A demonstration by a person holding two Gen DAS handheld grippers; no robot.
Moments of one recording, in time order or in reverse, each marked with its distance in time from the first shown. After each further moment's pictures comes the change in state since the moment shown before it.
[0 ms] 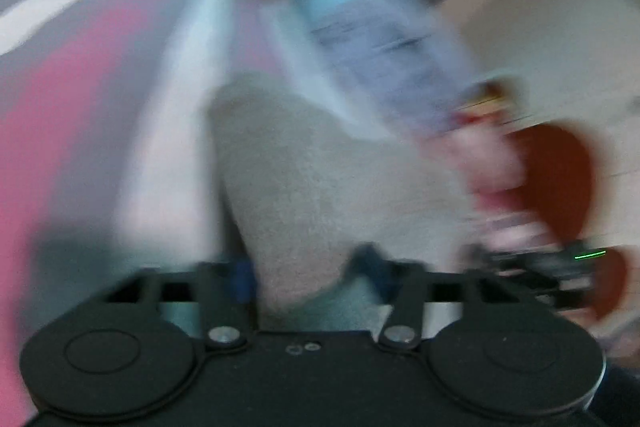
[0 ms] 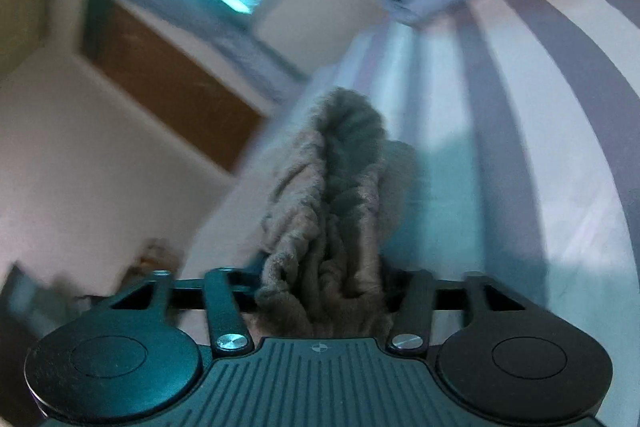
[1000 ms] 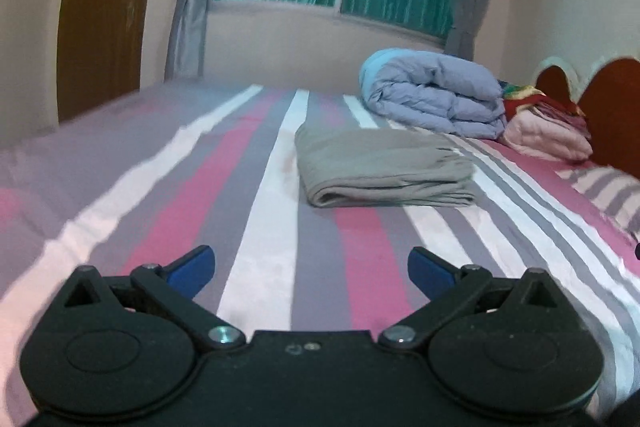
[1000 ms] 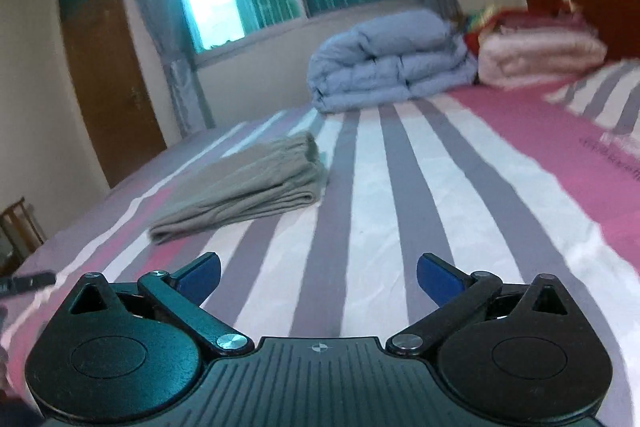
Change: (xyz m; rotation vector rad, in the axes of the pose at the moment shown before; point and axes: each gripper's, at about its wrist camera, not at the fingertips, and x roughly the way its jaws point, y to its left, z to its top) left arm -0.251 -0.146 -0.261 0.274 -0.402 0.413; right arm -0.242 0.102 -0.273 -0.384 -0.355 -0.418
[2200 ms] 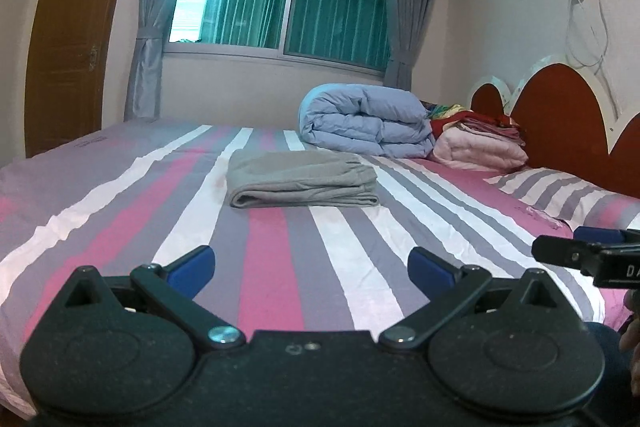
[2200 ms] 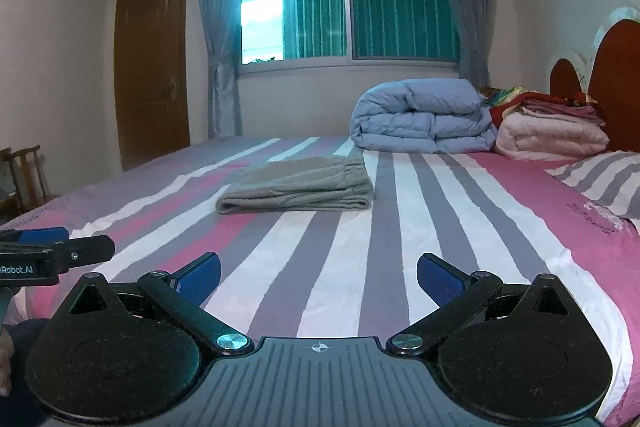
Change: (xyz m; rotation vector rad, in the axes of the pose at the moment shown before) left arm -0.099 -0.067 -0.062 0.036 -0.126 -0.121; right arm -0.098 0.102 -0.072 -0.205 -0.099 -0.002
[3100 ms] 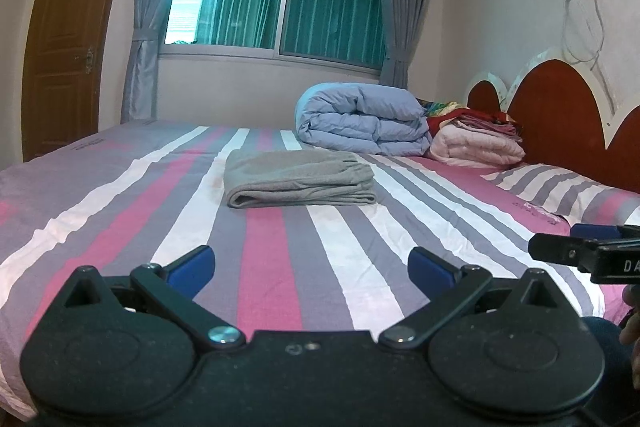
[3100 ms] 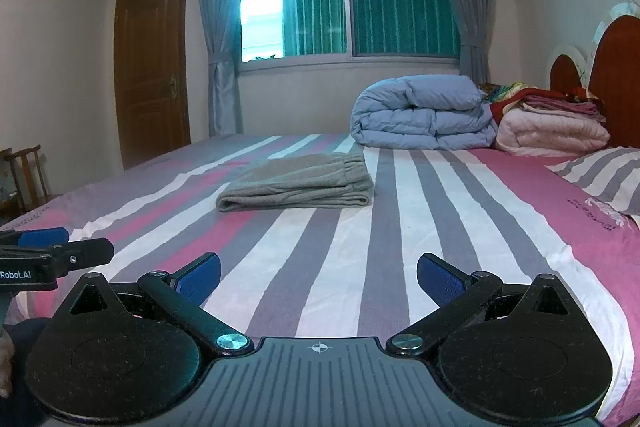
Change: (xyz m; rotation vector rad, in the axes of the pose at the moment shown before) left arm 0.002 -0.001 0.000 0.017 0.005 -0.010; right arm 0.002 -0.004 0.000 0.007 0.009 0.004
